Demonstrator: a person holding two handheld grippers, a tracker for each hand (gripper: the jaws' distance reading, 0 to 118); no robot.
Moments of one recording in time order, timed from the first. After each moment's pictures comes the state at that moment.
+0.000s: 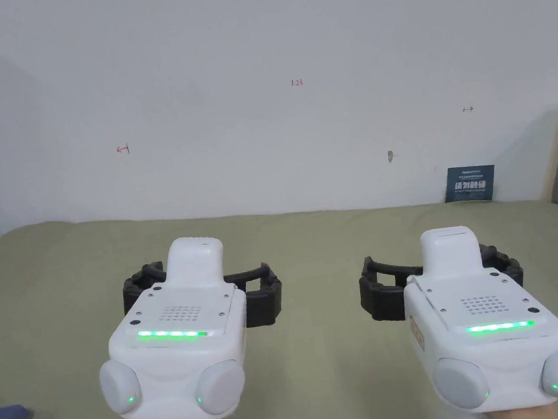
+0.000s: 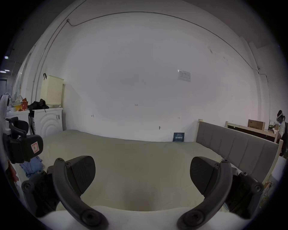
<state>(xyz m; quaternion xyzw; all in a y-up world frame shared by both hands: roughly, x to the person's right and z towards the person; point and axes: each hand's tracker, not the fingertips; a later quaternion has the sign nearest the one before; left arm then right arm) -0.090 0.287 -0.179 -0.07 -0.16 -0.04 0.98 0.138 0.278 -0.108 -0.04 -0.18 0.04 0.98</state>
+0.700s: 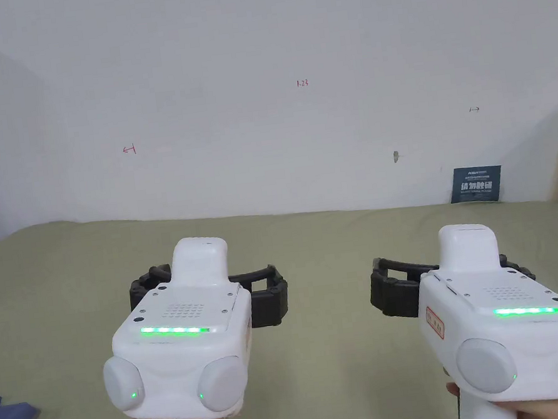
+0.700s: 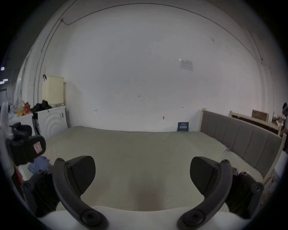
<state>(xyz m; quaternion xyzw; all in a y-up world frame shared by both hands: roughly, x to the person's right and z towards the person) -0.091 0.290 -0.177 -0.09 -0.17 -0.03 0.98 0.149 0.290 -0.103 -0.08 -0.16 -0.03 0.98</state>
